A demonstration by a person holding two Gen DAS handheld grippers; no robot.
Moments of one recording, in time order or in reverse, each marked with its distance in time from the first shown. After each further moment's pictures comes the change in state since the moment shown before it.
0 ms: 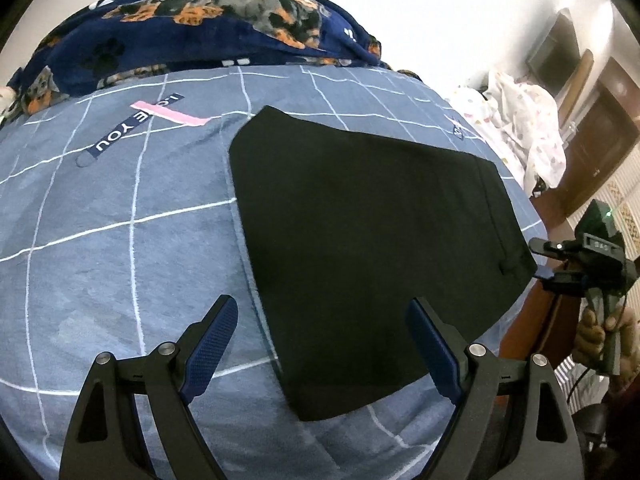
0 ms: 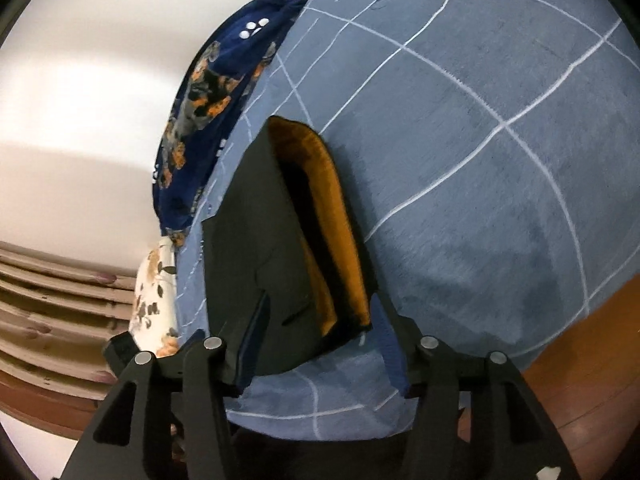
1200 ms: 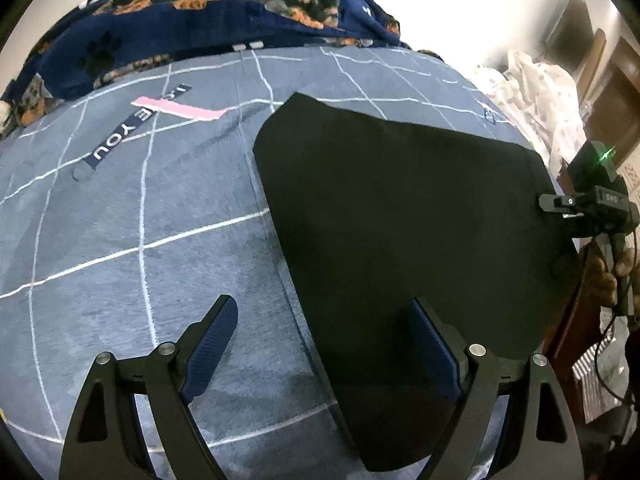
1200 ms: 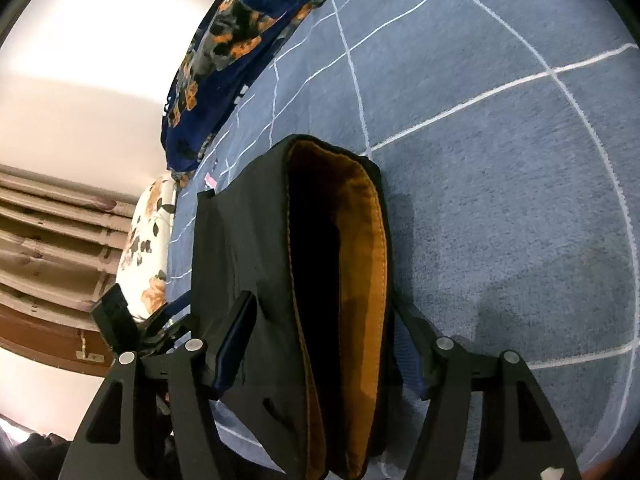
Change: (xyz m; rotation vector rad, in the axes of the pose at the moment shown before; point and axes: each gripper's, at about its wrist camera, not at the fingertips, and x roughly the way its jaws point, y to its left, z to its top) left arm 0.040 0.020 0.021 0.041 0.076 0.067; right arm 0.067 0.019 0.068 -0.224 0.239 0.069
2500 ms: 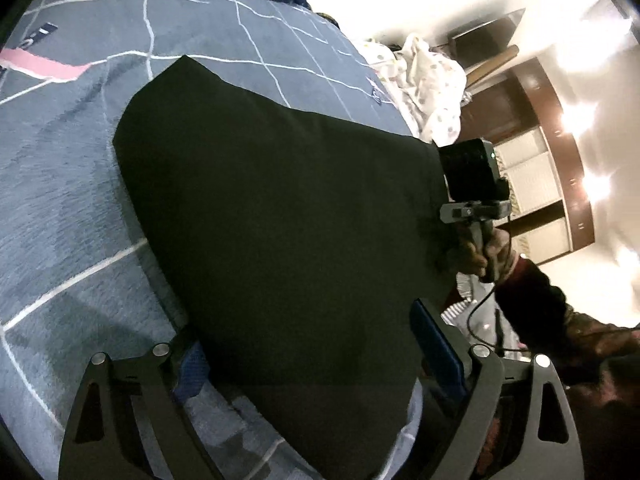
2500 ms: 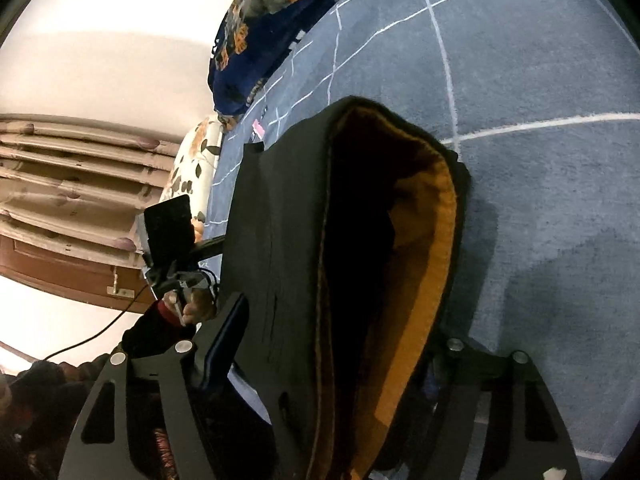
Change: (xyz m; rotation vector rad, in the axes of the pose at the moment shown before) left arm 0.036 0.027 0.045 -0.016 0.215 -0.643; right arm 0.024 0.012 0.014 -0.153 0.202 0.157
